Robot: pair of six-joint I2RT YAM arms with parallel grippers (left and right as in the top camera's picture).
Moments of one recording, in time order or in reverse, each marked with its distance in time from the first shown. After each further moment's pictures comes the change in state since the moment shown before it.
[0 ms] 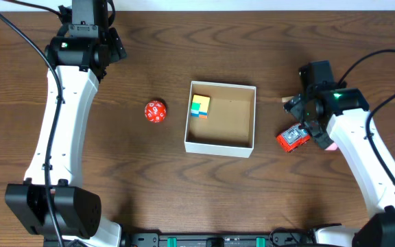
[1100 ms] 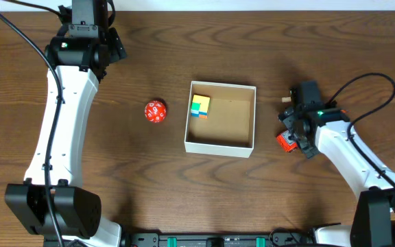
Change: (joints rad) left arm 0.000 0.000 0.000 0.000 0.000 0.000; right arm 0.000 0.037 -0.294 0.396 -0.014 0.086
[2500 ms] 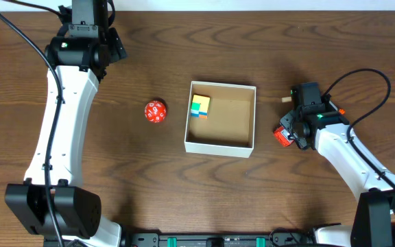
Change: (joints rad) left arm 0.000 0.000 0.000 -0.001 0.000 0.000; right arm 0.000 -0.011 -0.013 0.103 -0.037 -0.160
